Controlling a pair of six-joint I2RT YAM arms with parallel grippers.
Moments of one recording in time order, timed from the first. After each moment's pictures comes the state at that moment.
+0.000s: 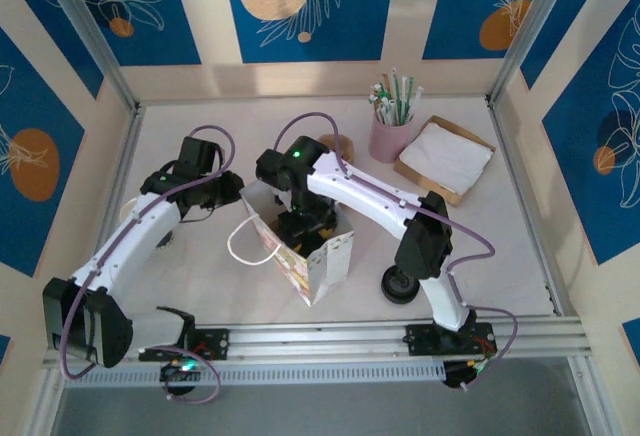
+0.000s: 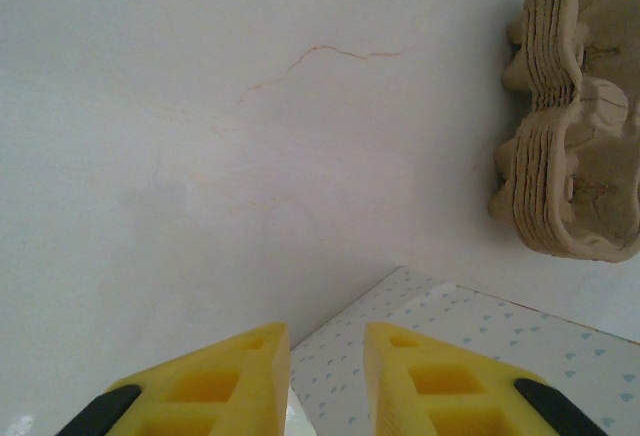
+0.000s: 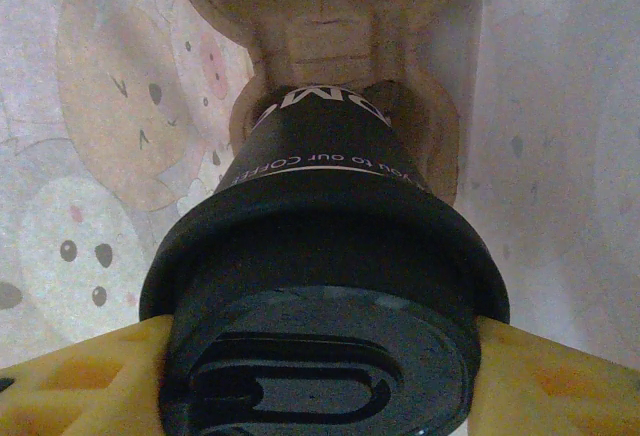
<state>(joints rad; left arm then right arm) -0.31 1.26 1.06 -0.75 0.13 -0.57 0.97 2.08 2.08 -1.69 -0.17 0.40</state>
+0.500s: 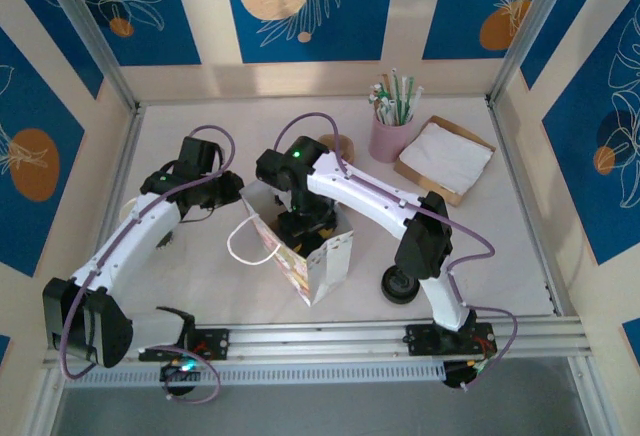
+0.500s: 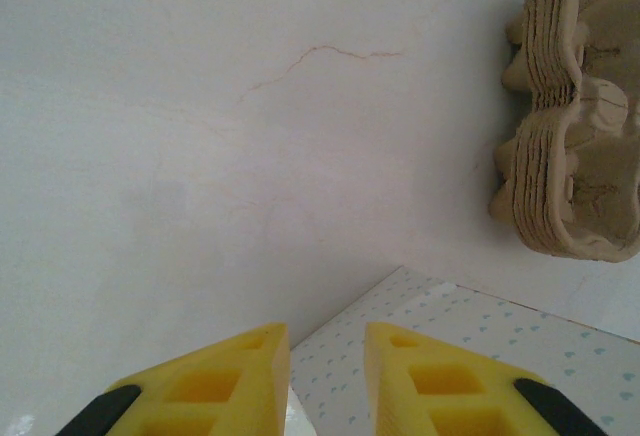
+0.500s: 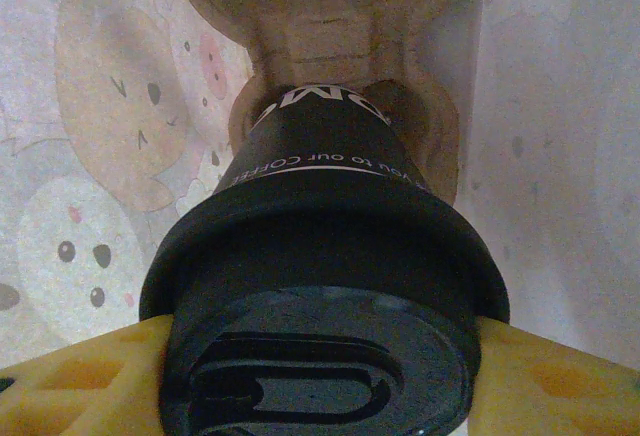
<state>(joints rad) -0.31 1.26 1.06 -0.75 0.13 -0.57 0.97 2.08 2.08 -1.69 -0.17 0.40</state>
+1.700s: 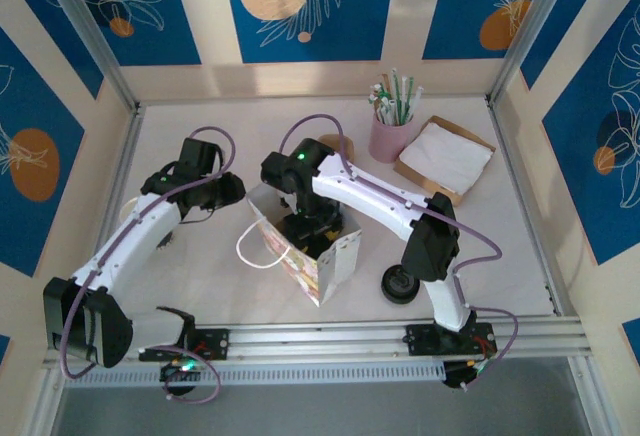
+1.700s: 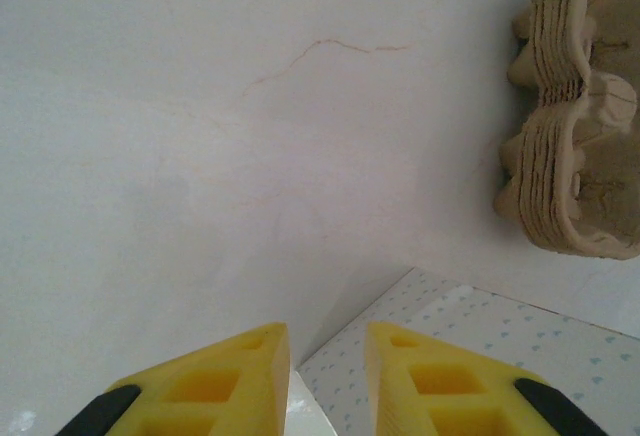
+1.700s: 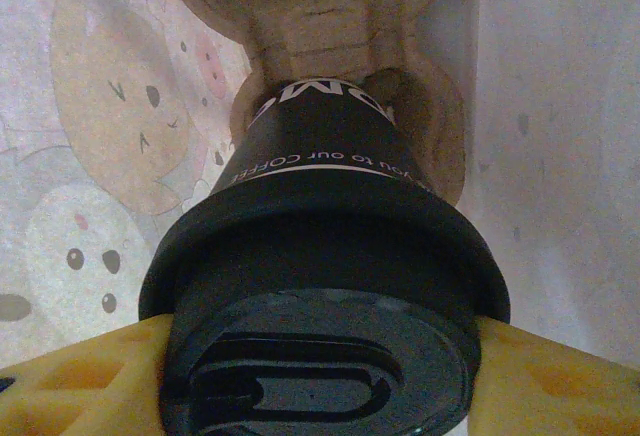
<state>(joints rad) -0.31 1.26 1.05 -0.75 0.13 -0.57 0.97 2.03 2.01 -1.69 -0.16 0.41</state>
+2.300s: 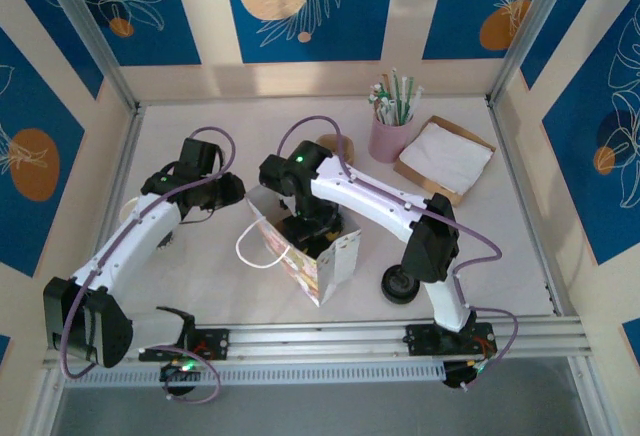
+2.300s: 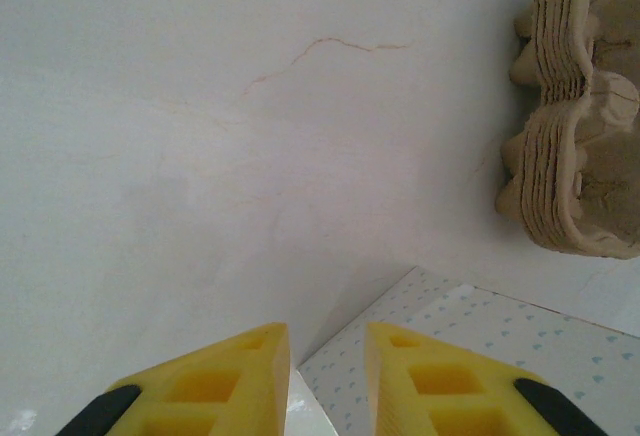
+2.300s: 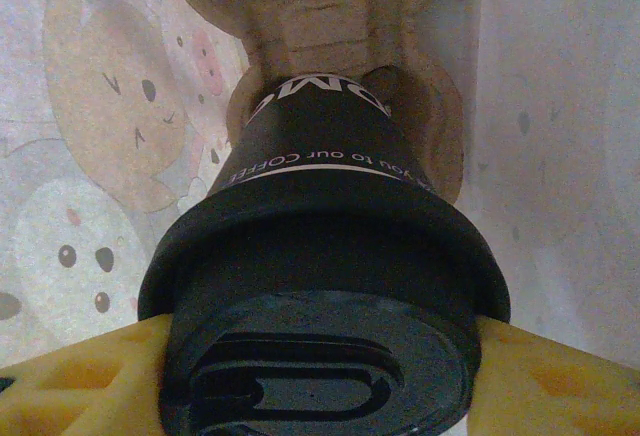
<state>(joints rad) -0.31 1.26 1.05 -0.75 0.13 -0.57 0.99 2.03 2.01 -1.68 -0.14 0.41</state>
